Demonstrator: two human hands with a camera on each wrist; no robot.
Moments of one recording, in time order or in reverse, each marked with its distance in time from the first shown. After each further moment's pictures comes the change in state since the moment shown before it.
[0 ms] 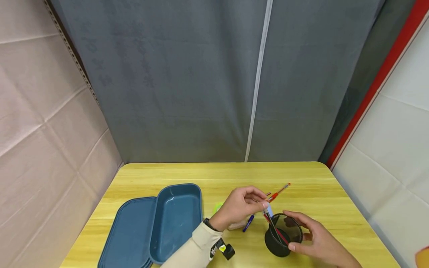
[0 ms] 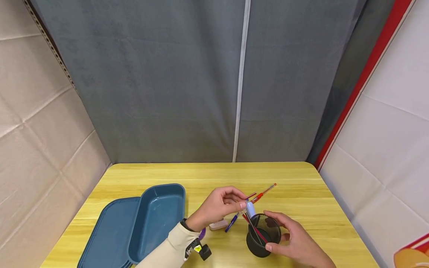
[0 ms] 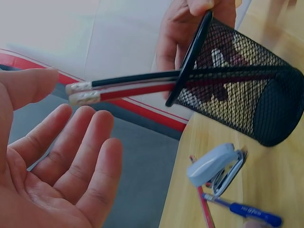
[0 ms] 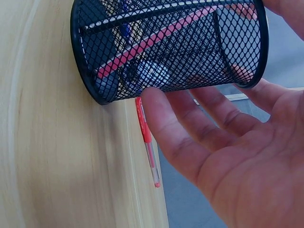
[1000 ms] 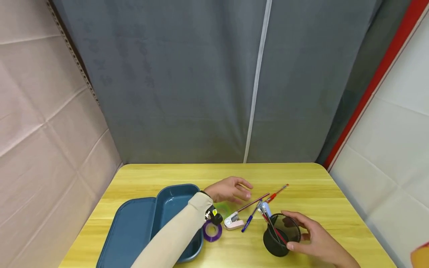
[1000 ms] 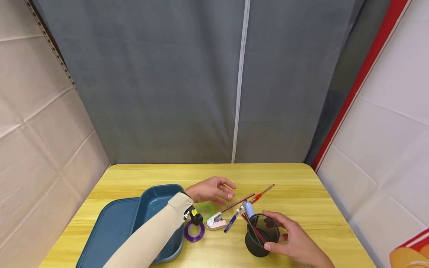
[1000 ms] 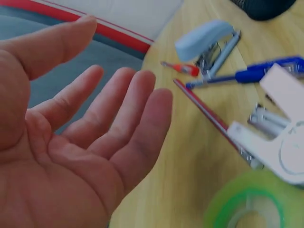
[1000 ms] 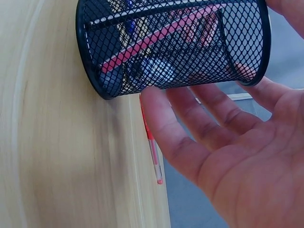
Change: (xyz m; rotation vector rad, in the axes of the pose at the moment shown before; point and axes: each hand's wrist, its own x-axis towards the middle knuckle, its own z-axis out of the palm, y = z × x) left_hand 0.050 -0.033 -0.066 -0.080 -0.219 -0.368; right_hand 0.000 0.000 -0.001 -0.007 -0.005 0.027
